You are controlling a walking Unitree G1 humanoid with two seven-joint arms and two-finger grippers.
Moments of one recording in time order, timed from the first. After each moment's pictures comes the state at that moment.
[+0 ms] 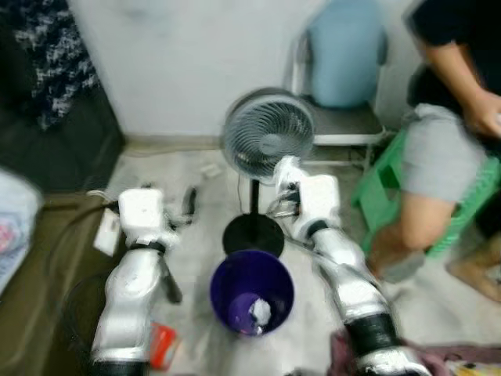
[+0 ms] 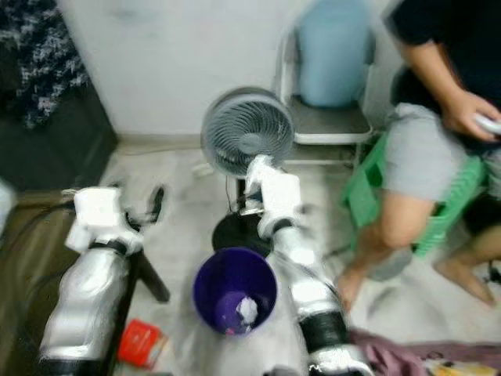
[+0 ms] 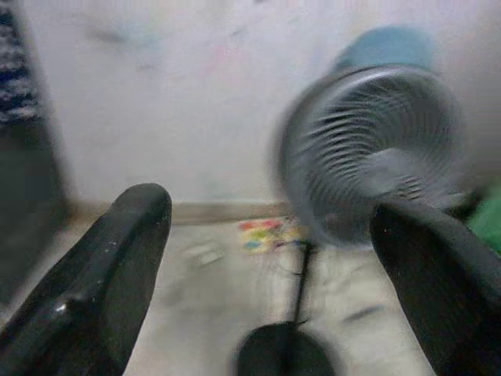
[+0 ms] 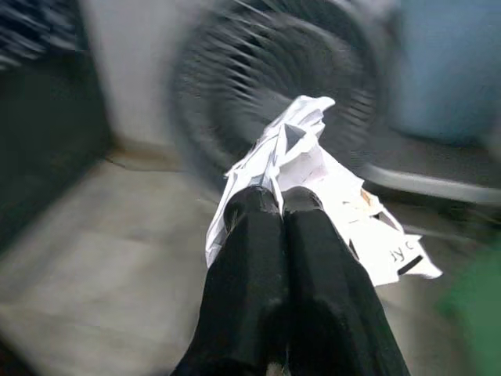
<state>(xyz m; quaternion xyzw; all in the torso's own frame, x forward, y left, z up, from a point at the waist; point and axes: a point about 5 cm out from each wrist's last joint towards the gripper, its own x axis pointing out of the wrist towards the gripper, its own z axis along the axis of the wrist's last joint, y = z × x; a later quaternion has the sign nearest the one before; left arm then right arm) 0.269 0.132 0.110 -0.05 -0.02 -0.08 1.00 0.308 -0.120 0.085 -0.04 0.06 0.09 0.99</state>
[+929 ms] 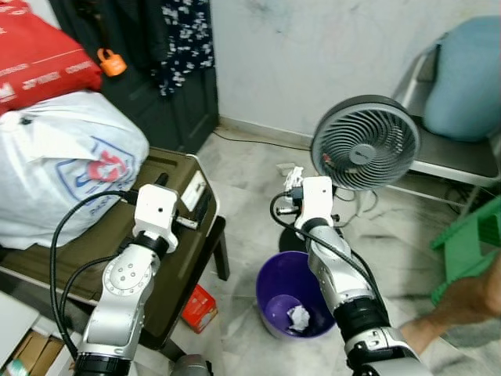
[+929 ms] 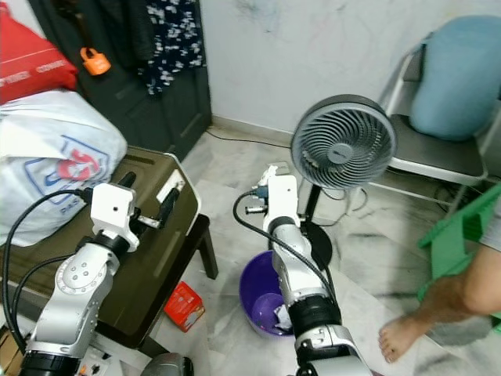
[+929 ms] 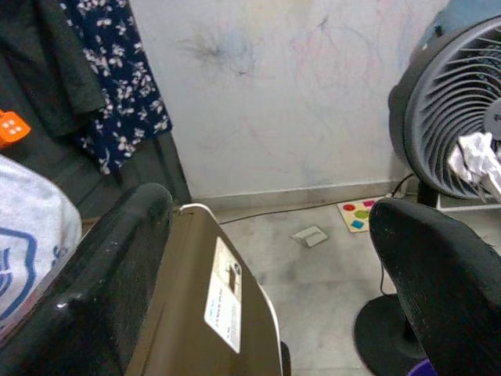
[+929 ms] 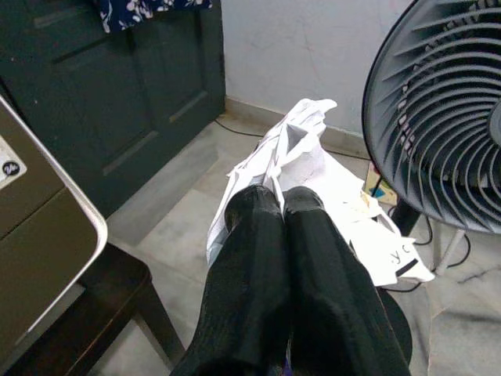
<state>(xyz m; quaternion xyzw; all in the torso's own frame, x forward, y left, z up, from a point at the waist) 0.267 0.150 0.116 0.08 -0.03 -0.15 0.99 0.326 -0.096 0.079 0.00 0.10 0.06 0.99</state>
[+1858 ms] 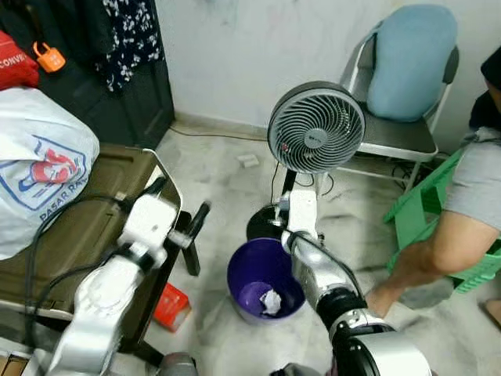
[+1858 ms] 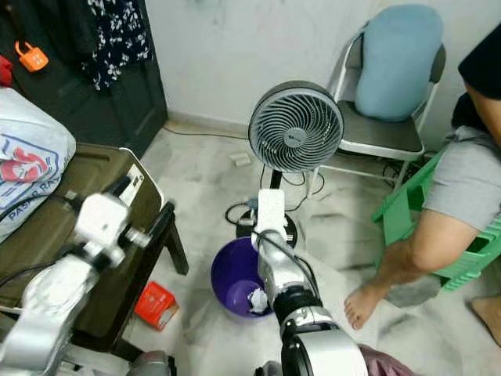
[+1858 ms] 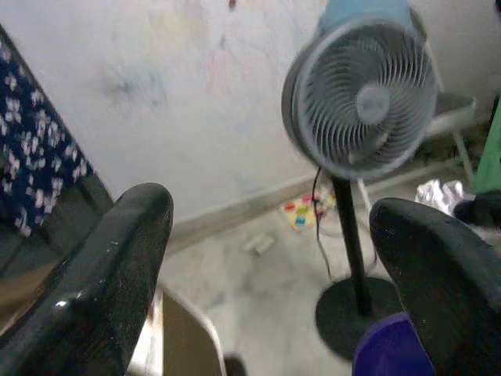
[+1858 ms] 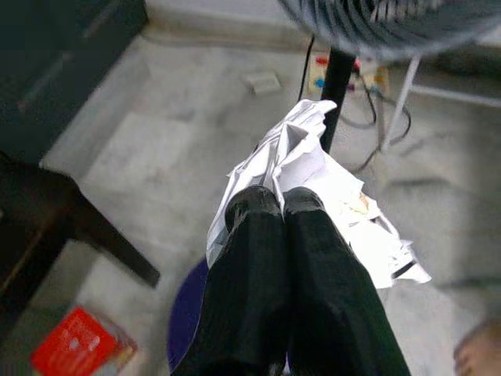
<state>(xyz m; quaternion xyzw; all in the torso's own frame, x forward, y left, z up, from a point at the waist) 0.232 0.165 0.128 0.16 -0.04 -0.20 0.97 0.320 -0.082 0.033 0.02 0.21 0.03 0.98</state>
